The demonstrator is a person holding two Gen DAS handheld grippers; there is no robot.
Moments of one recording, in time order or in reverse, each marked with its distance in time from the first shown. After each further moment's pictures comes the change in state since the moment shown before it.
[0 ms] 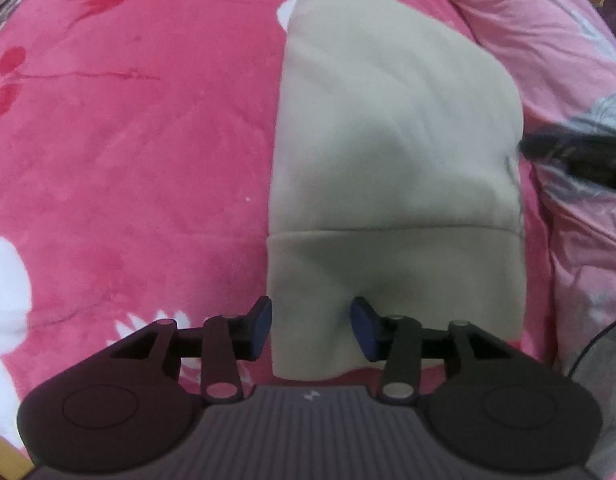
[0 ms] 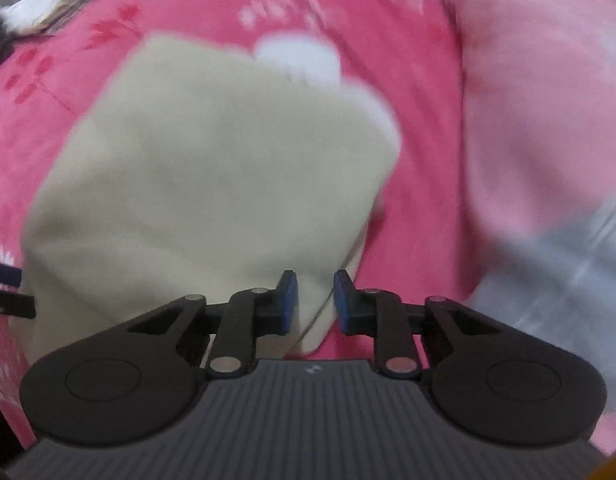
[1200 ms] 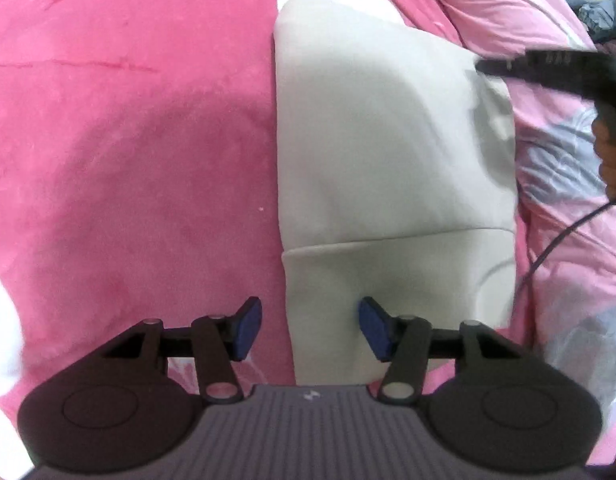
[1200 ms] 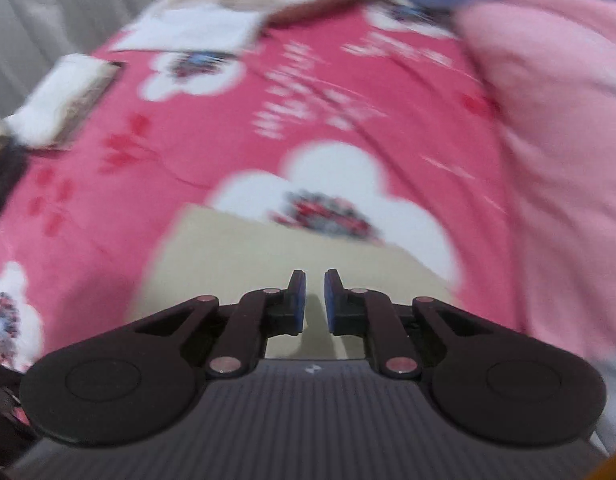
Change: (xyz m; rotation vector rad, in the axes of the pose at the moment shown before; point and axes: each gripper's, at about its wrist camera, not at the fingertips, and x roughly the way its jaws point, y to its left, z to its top) left arm 0.017 0.042 0.031 0.026 0.062 -0.146; right arm 0.014 -0.042 0.050 0.266 -0.027 0.075
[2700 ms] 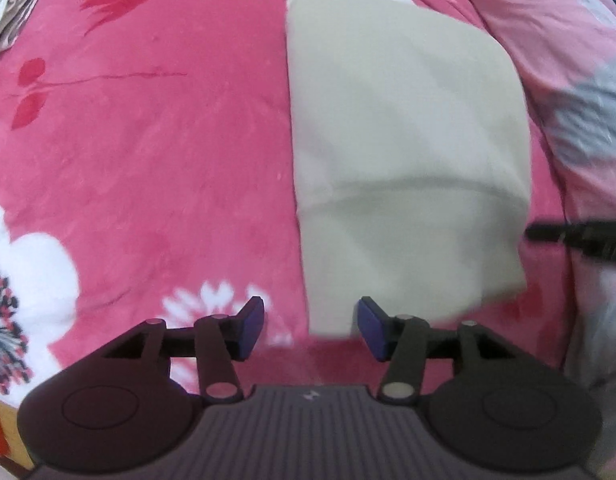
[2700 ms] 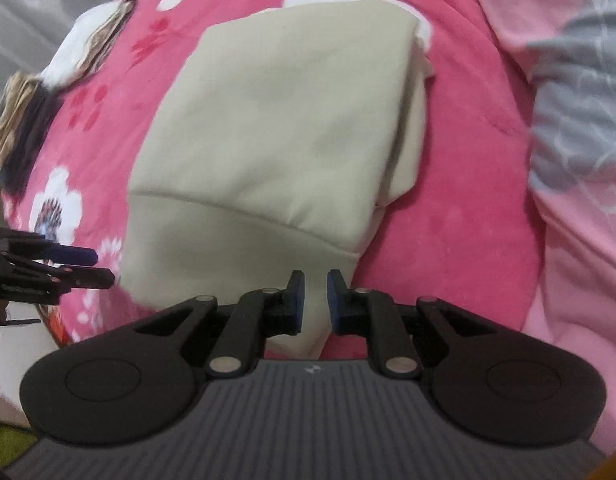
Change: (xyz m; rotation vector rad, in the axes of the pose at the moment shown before) left arm 0.005 -0.077 0.007 0.036 0.037 0.225; right arm -0.042 -0.001 -0.149 0.106 0.208 0.171
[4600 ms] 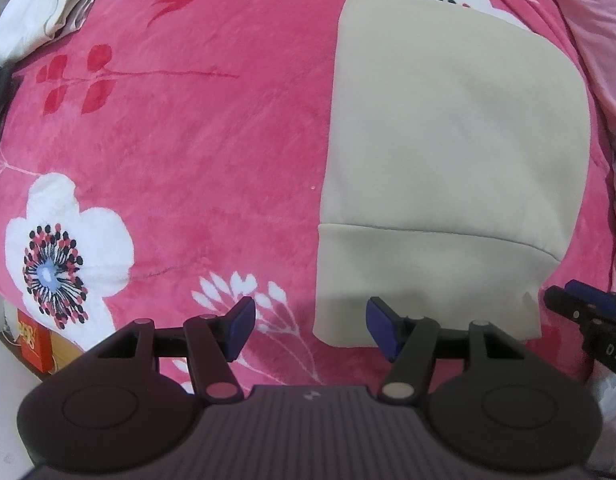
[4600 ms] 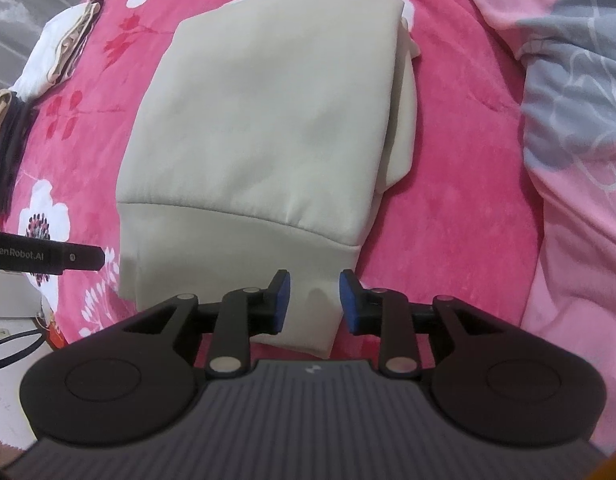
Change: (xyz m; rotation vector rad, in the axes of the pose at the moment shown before) left arm -0.044 -0.020 0.013 -0.149 0.151 0.279; right arm -0.007 0.011 0.002 0.064 0.052 -0.050
